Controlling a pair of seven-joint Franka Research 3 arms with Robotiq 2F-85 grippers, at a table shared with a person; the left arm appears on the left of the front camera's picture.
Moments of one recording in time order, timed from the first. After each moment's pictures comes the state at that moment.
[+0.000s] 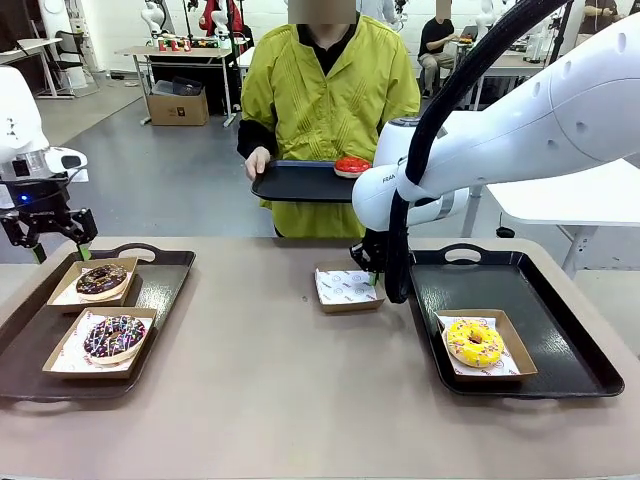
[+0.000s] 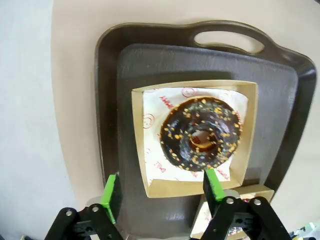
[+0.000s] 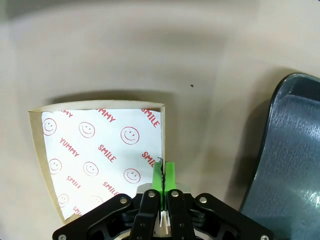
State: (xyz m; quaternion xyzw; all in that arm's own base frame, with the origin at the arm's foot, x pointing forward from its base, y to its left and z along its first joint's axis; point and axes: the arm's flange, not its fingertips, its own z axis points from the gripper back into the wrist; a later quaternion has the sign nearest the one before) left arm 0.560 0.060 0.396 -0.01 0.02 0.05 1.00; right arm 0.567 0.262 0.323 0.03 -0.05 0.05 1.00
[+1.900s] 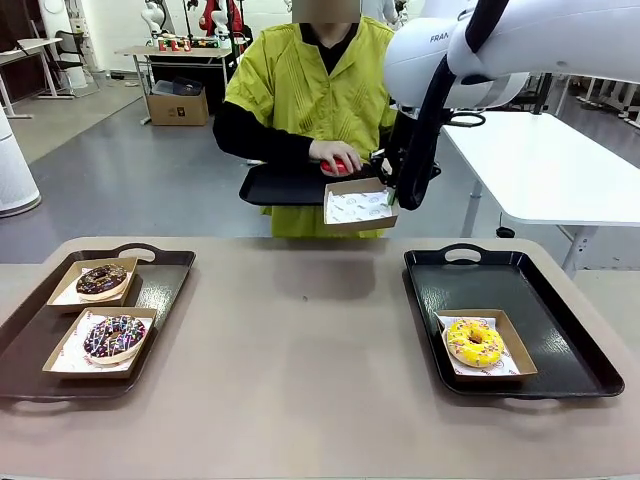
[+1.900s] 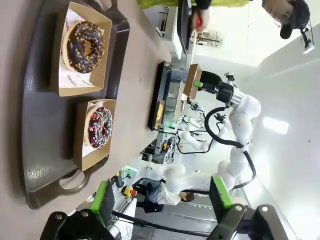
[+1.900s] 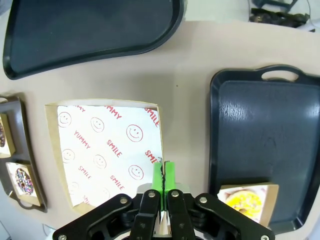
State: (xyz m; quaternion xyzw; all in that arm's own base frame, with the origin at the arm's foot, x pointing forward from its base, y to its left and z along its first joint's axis) left arm 0.401 0.284 0.392 -0.61 -0.01 0.12 0.78; right arm 0.558 0.230 0.506 0.07 -0.08 -0.03 0.99
